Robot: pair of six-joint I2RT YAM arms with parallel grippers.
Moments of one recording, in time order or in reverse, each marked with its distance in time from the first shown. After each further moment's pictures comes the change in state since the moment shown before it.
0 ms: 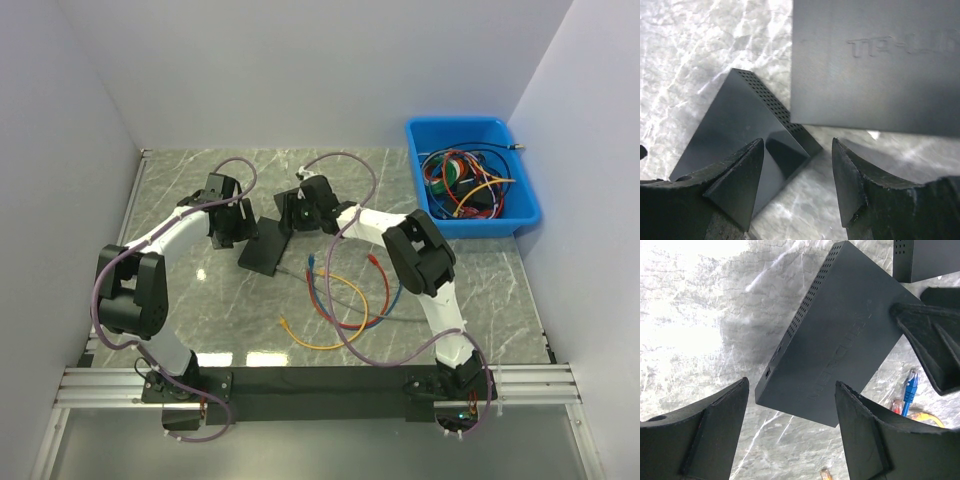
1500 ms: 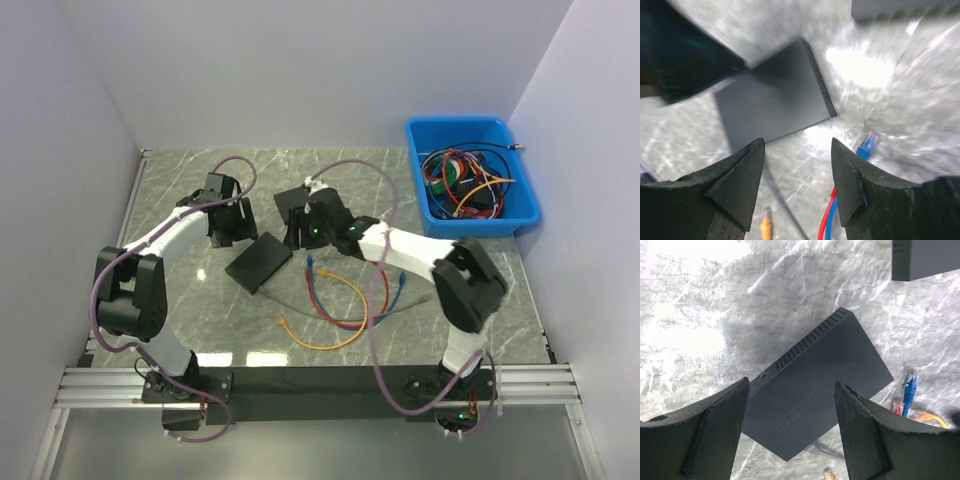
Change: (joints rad) left arm 0.000 -0.007 0.000 0.000 -0.008 0.016; right arm 0.104 -0.380 -0.312 -0.072 0.051 0.047
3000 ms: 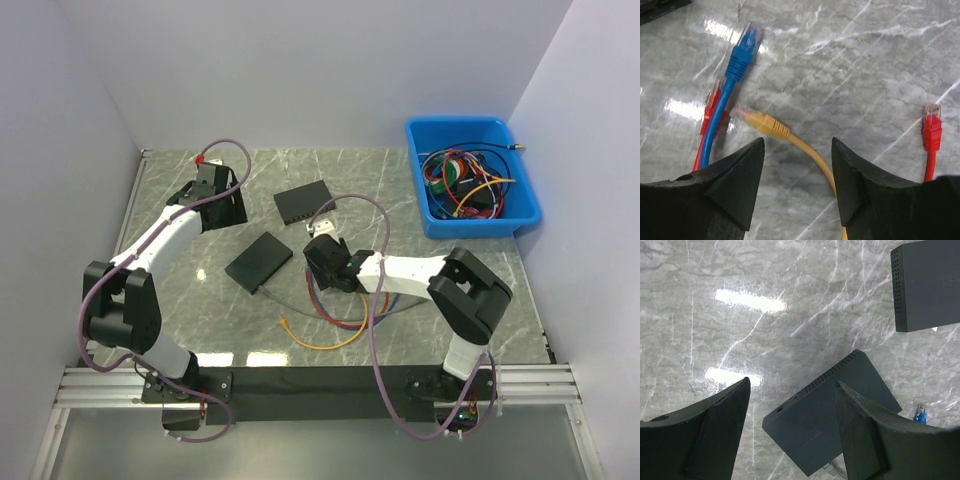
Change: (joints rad) left arm -0.002 -0.090 0.054 0.011 -0.215 0.068; right arm 0.140 -0.111 -0.268 -0.134 0.483 -0.218
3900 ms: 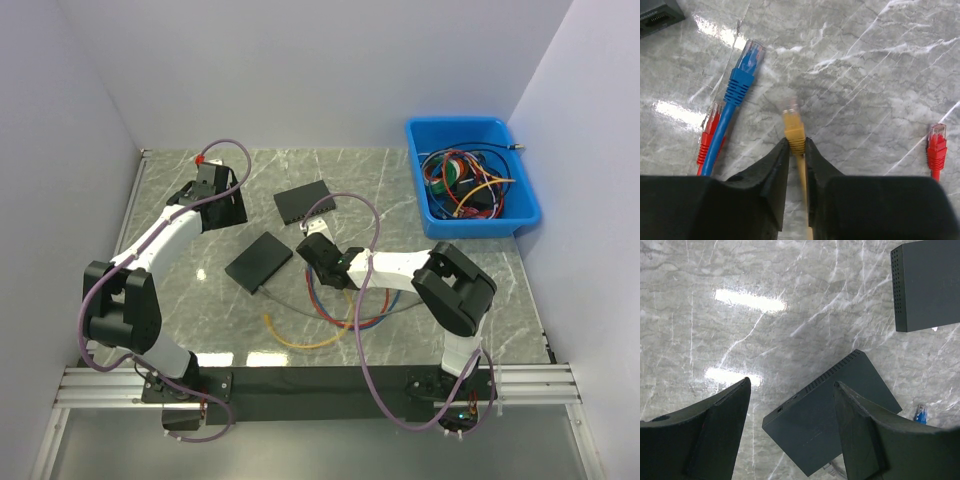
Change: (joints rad) left arm 0.000 0.002 0.000 -0.001 0.001 0.000; right arm 0.000 0.105 0.079 -0.003 0.035 -0.028
